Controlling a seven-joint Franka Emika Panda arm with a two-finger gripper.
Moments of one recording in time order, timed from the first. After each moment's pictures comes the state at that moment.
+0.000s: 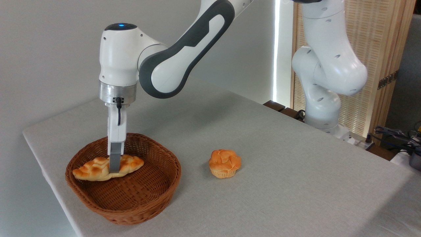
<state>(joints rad) -0.18 0.22 -0.15 -1.92 0.09 2.48 0.78</state>
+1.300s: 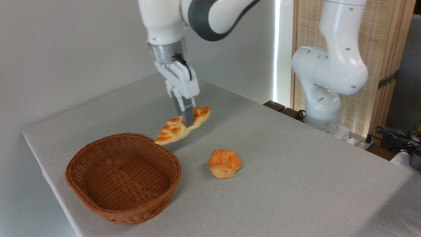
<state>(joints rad) -0.16 -0.26 -0.14 -2.20 -0.11 1.90 0.72</state>
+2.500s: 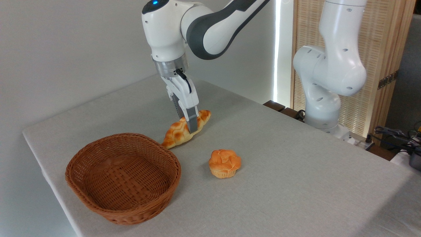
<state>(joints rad) -0.24 -0.21 -0.15 -2.27 -0.17 2.00 0.68</state>
